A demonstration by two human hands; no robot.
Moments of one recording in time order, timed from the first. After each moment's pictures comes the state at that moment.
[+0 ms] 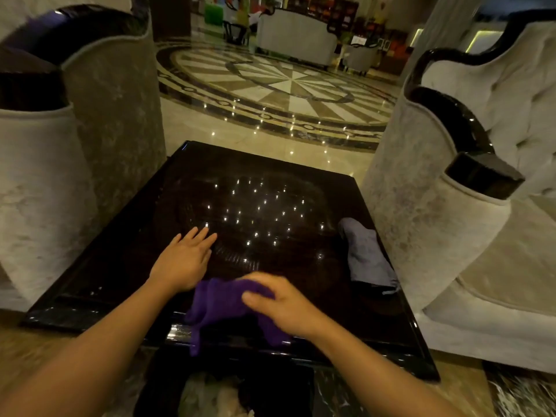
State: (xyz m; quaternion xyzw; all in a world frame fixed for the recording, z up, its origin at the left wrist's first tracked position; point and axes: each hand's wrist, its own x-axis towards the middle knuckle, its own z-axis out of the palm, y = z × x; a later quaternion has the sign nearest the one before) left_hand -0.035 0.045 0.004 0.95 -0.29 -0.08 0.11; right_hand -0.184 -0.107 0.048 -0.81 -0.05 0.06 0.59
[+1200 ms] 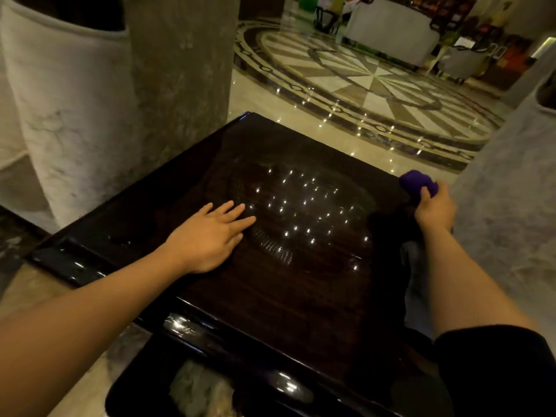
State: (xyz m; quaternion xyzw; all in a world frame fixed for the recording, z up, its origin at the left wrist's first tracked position) left_hand -0.032 0.041 0.006 0.95 -0.28 -0.11 0.12; right_hand -0.004 -0.351 0.049 -0.88 0.31 -0.26 0.24
